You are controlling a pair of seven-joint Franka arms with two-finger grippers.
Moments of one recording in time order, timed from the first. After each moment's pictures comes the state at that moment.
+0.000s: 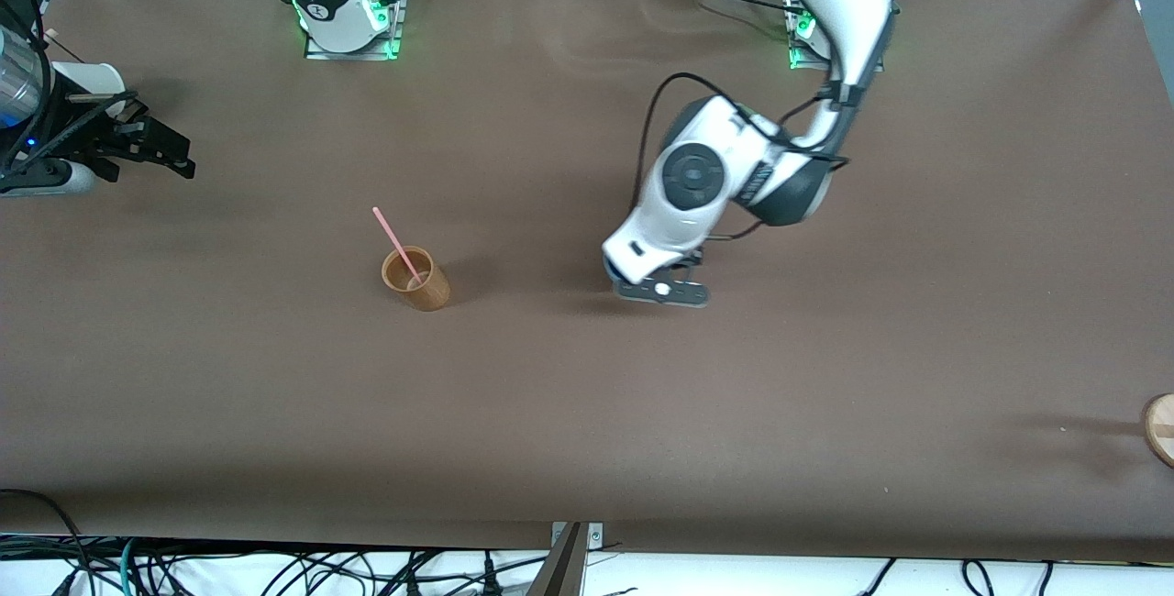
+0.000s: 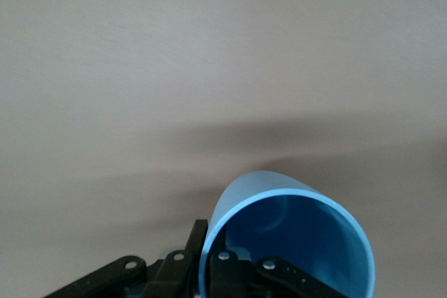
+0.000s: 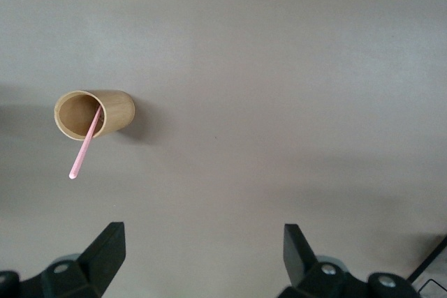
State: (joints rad) left arm -0.62 0.67 -0.02 -1.40 -0.07 2.05 -0.53; right arm -0.01 -0.02 0.02 -1.73 0.02 1.70 -0.04
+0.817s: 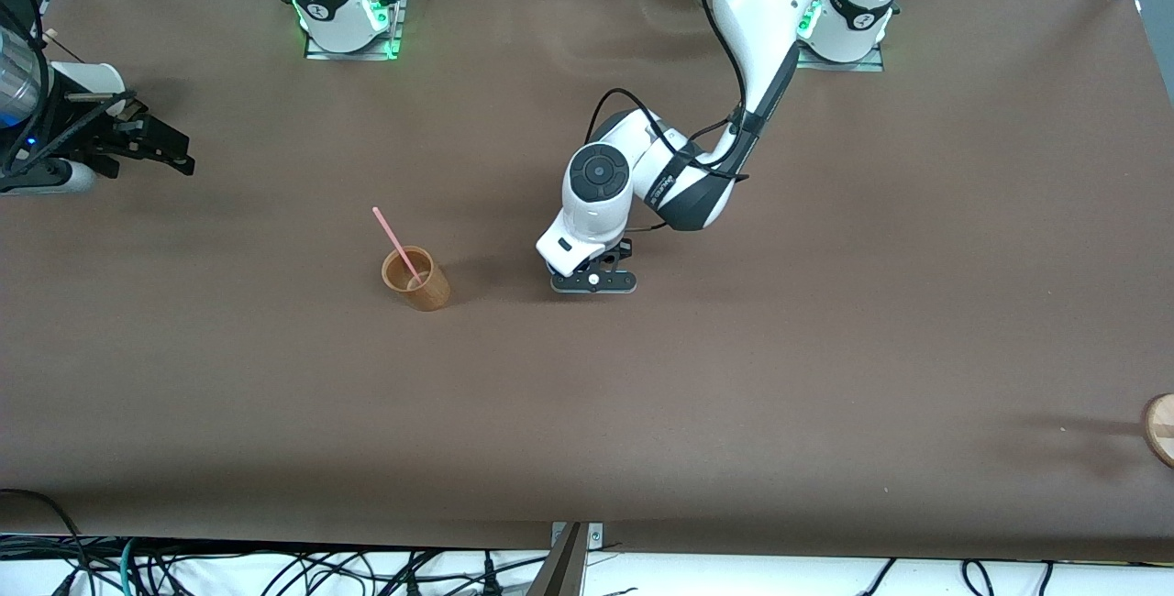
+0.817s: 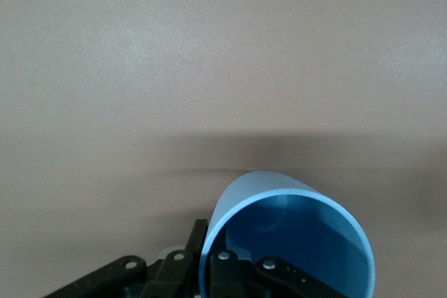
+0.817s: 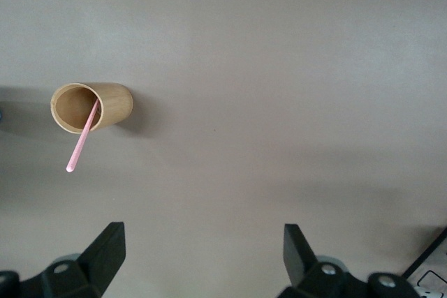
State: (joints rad) left arm -0.73 0.85 -0.01 -1.28 -0.07 2.14 -0.73; right arm -0.01 -0.01 0.02 -1.73 0.02 1.67 -0.04
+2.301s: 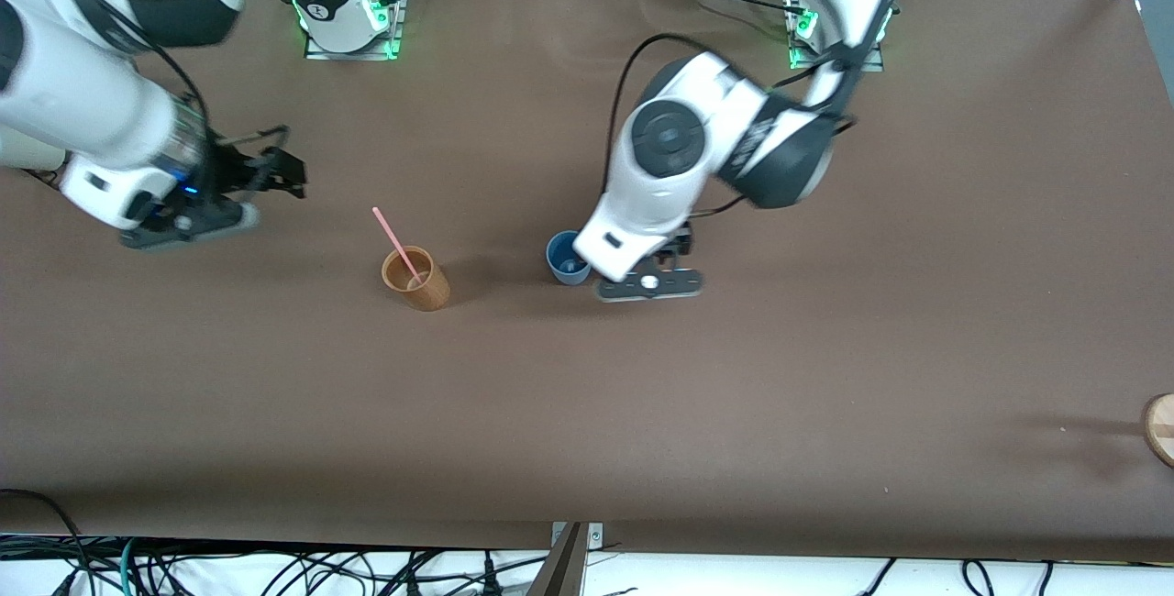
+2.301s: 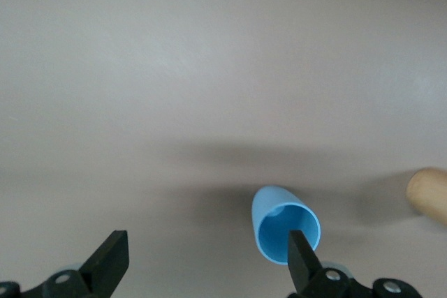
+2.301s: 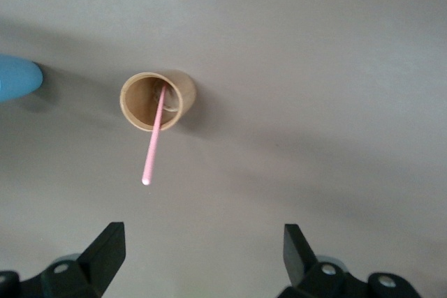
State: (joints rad) left arm -0.61 0.68 0.04 -1.04 -0.10 1.75 -0.70; right arm 0.19 0.18 0.04 -1.62 0.02 1.68 -0.04
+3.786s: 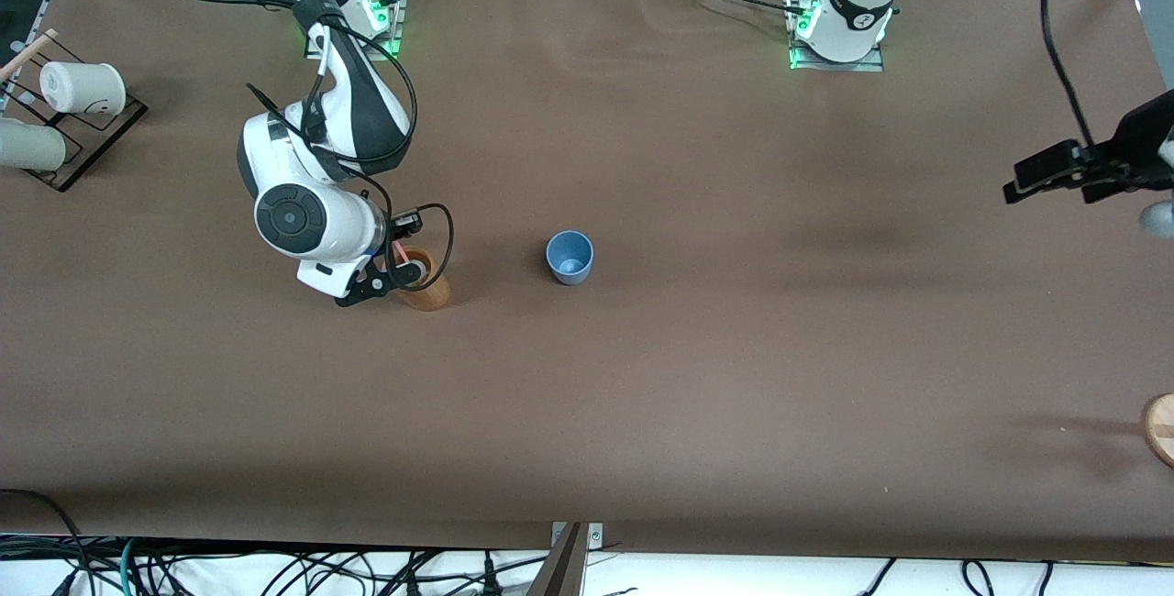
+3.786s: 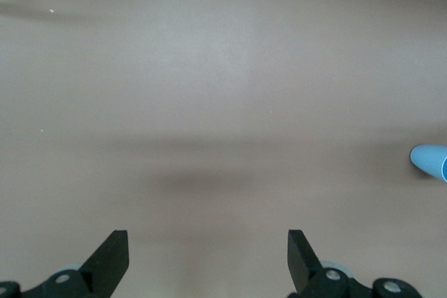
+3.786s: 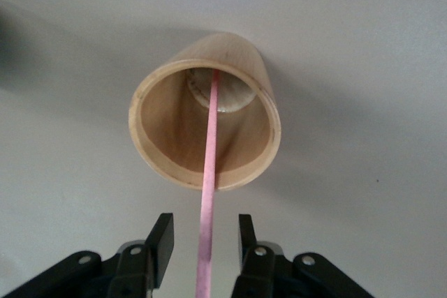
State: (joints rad) left arm 0.02 0.18 0.01 -1.31 -0.10 1.42 -0.03; right arm 0.32 0.45 0.04 -1.71 0.03 1.85 -0.03
